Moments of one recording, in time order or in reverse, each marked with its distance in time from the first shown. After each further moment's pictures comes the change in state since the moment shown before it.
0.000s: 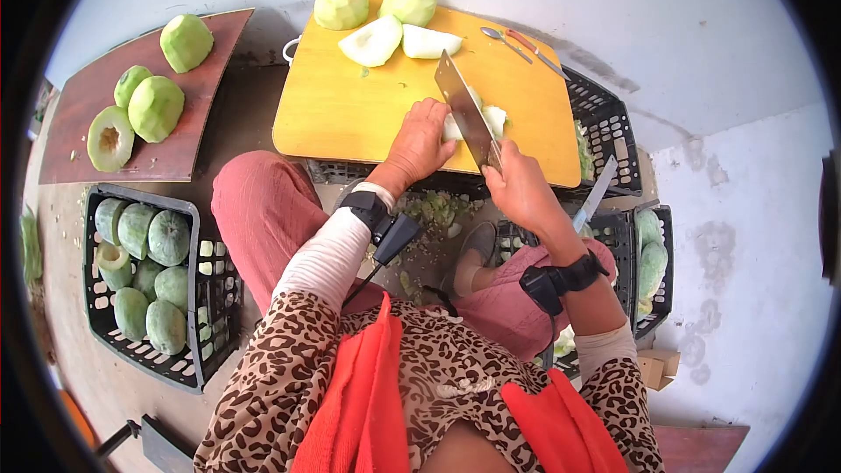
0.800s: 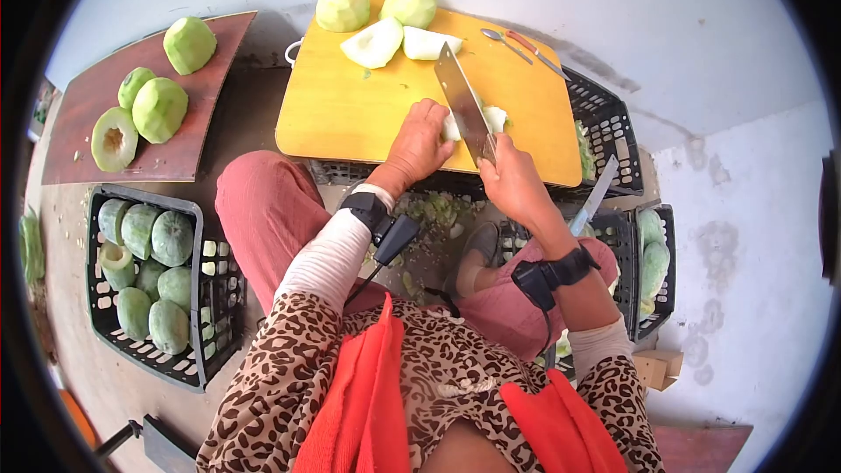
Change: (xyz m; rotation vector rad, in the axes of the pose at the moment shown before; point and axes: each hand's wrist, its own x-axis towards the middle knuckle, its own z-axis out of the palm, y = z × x) left_hand -0.003 0.000 -0.002 -0.022 0.007 -0.004; right_hand 0.006 -0.005 0.007 0.075 0.061 -0.037
